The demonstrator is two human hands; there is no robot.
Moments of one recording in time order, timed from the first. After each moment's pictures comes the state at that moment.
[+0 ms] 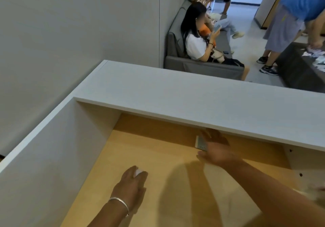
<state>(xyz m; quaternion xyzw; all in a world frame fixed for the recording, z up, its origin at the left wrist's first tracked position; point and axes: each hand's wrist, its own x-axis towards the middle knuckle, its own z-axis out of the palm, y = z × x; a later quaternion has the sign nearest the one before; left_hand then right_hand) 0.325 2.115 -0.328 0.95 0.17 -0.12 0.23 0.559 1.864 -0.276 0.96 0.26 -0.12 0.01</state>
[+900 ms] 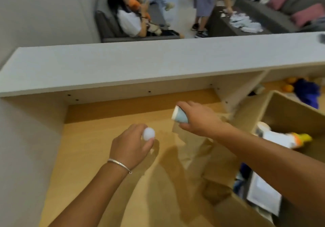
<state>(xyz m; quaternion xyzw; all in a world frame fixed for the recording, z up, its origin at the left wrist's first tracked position) 0.340 2.013 -0.207 0.97 -0.04 0.03 0.23 0.429 1.778 -0.181 0.98 0.20 -0.04 -0.06</state>
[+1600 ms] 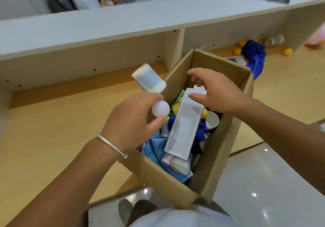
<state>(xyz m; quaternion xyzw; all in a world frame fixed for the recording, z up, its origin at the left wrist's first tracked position) 0.257 1.753 -0.129 0.94 -0.23 0.05 0.24 0.315 1.496 -0.140 0.96 0.15 0.04 -0.22</state>
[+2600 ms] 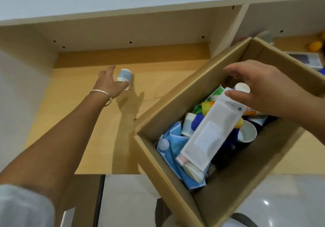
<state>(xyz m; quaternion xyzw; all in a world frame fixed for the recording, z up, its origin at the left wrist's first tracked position) 0.376 1.907 -0.256 0.94 0.23 -0.04 0.25 0.376 1.484 -0.148 0.95 0.25 -0.05 -0.18</state>
